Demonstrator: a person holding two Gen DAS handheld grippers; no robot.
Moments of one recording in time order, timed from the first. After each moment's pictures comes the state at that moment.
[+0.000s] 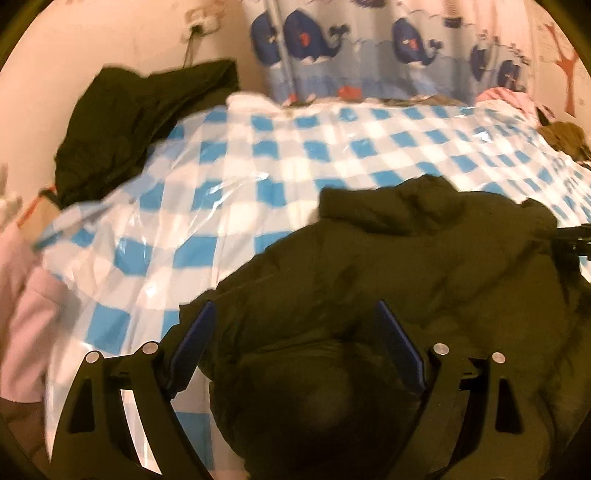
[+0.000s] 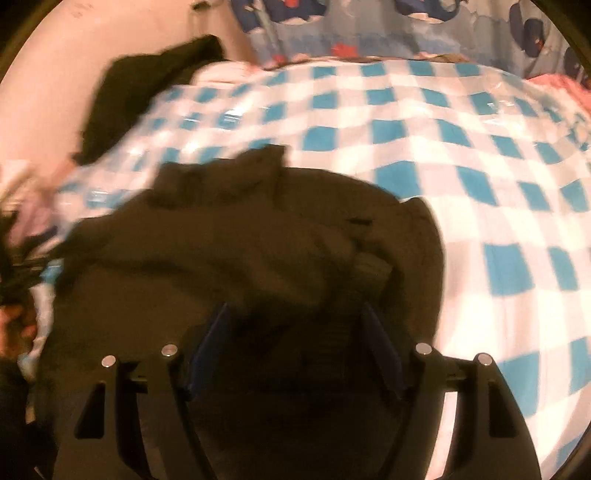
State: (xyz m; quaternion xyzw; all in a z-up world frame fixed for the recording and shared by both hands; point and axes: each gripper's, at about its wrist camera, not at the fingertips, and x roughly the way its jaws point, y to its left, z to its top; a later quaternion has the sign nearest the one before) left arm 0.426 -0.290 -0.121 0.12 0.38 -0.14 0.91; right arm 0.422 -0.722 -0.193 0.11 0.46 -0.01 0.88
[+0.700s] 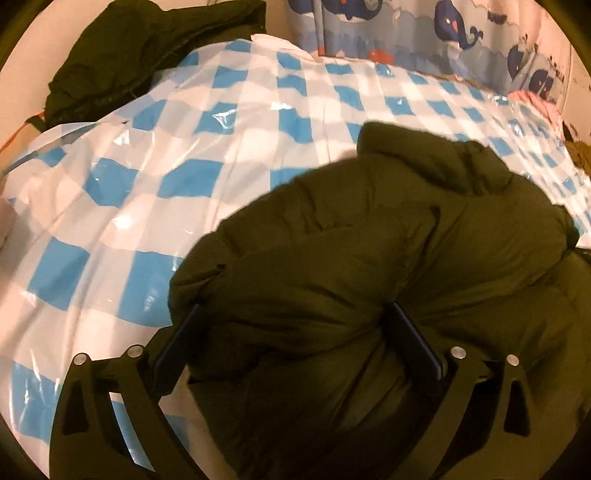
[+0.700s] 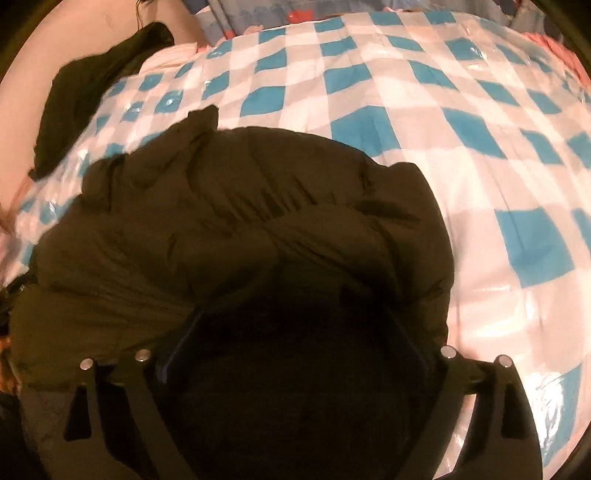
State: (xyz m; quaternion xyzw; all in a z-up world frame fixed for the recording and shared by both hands) left arm 0.461 -0.269 -0.181 0.08 0.44 -0.12 0.89; right arm 0.431 -0.742 -0.234 0.12 0.49 -0.03 0.86
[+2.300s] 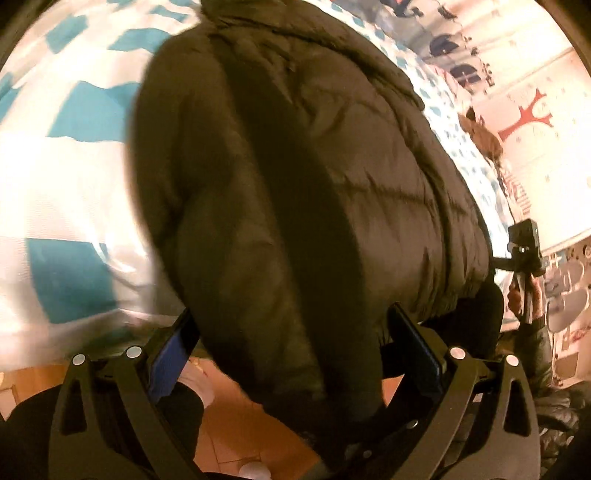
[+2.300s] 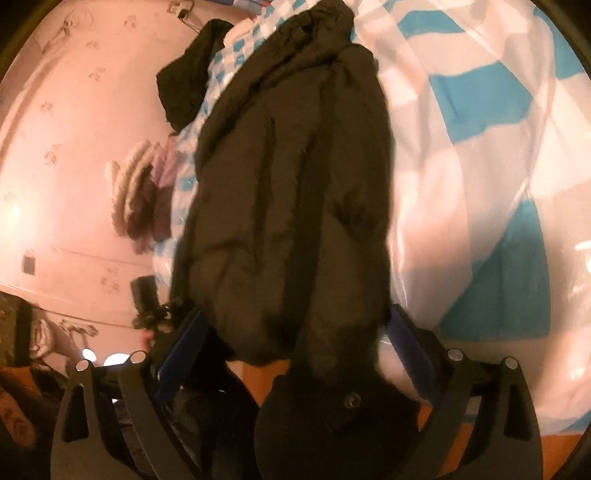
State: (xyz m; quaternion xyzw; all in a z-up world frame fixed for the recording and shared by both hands) left arm 0.072 -0.157 -0.169 -0.11 0.58 -0.29 0.75; right arm 0.044 -0.764 -0.210 0.38 0.51 0.19 0.75
